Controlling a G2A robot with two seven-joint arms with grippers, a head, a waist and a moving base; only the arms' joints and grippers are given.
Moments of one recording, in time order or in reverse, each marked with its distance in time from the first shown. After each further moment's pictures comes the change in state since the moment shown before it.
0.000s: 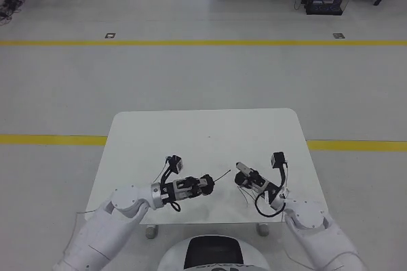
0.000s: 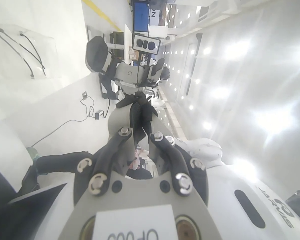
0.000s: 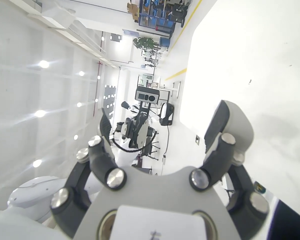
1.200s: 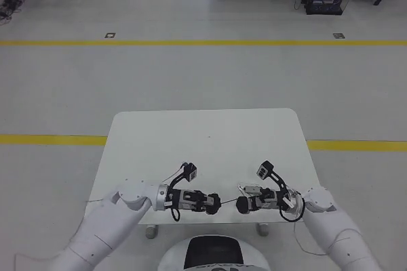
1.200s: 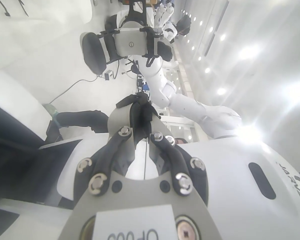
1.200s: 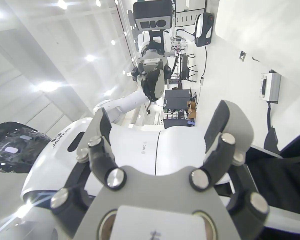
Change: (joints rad) left arm -0.120 0.009 0.133 0.047 0.054 0.015 -0.189; right arm 0.206 0.036 -0.060 0.335 0.335 0.043 0.795
